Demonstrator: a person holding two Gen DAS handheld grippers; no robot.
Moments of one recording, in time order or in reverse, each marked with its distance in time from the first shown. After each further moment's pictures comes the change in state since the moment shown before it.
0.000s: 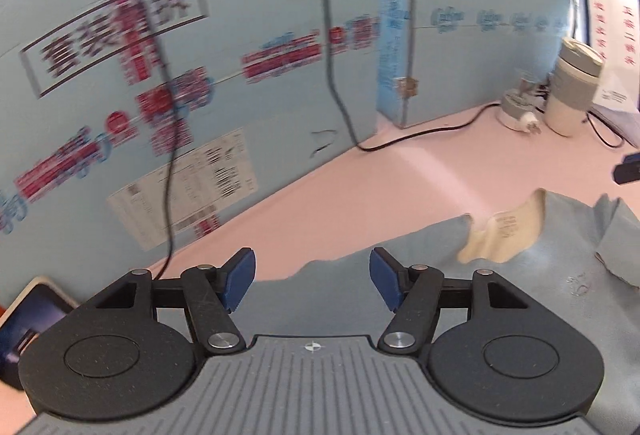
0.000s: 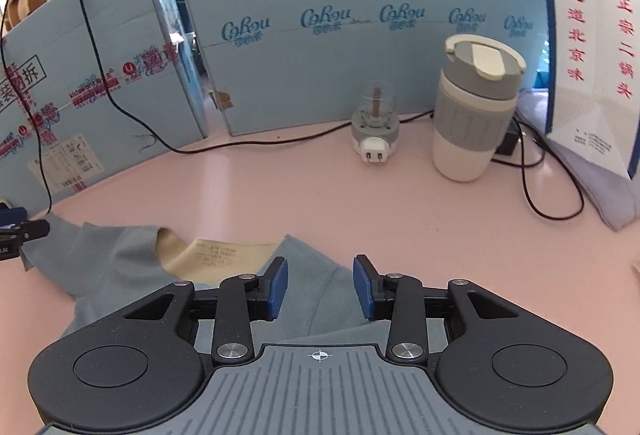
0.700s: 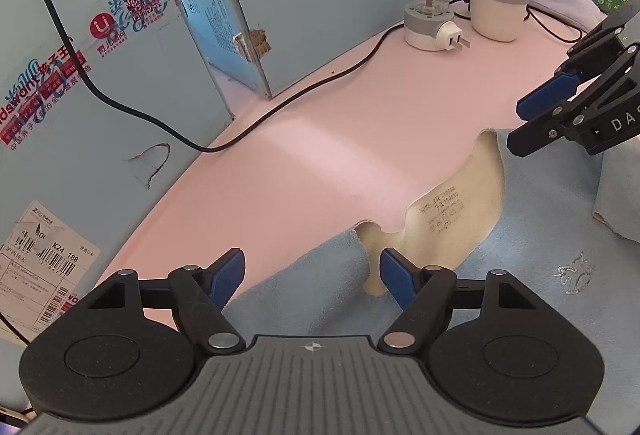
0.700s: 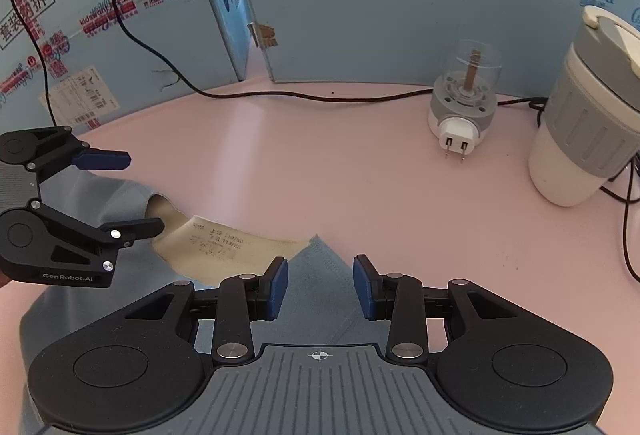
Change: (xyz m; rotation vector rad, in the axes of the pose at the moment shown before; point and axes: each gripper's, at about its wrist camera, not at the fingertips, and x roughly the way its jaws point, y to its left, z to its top) left arm 0.085 -0.089 0.018 0.250 0.141 -0.091; right arm 0.088 0.005 0.018 -0.181 0.147 0.160
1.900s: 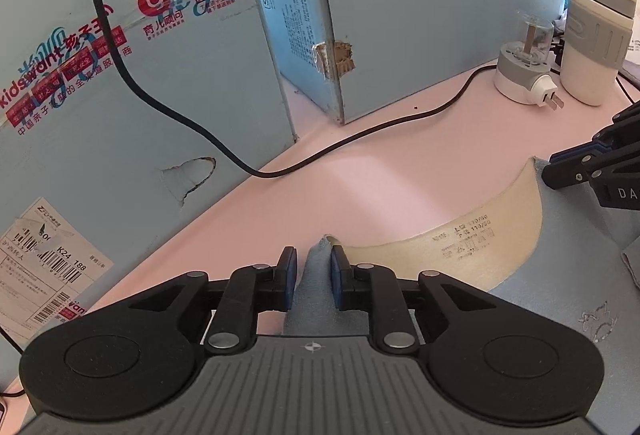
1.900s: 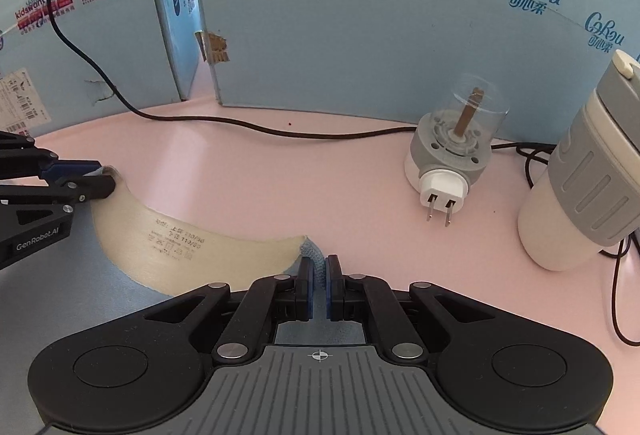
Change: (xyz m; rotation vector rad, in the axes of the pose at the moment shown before) left arm 0.036 0.030 0.027 -0.210 -0.048 0.103; right arm 0.046 -0.004 0.026 -0.018 -0.065 -0.164
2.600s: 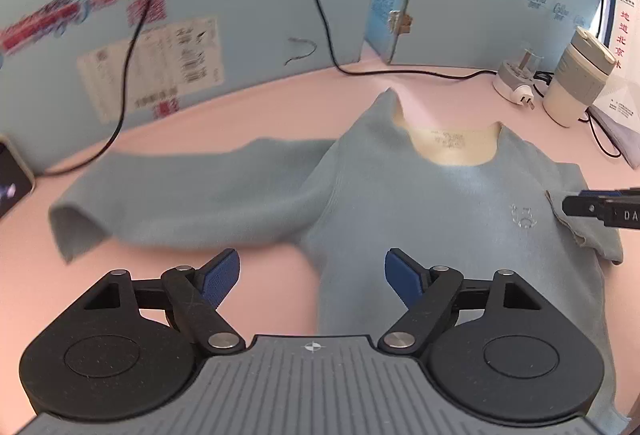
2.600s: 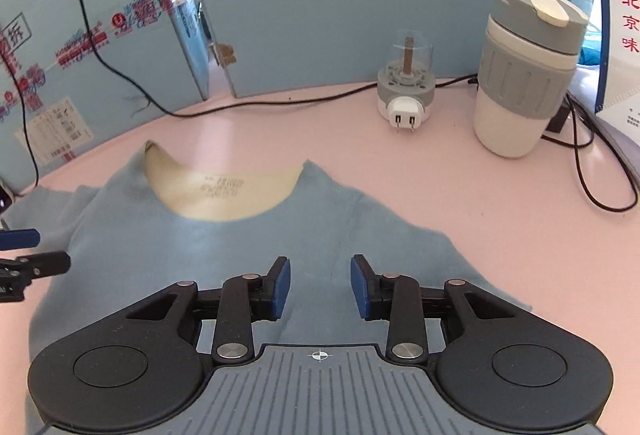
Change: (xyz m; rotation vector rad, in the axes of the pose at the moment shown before) left arm -0.127 0.031 -0.118 -0.361 0.098 -0.028; right arm -0.085 0.003 -0.069 0.184 -0.008 0.032
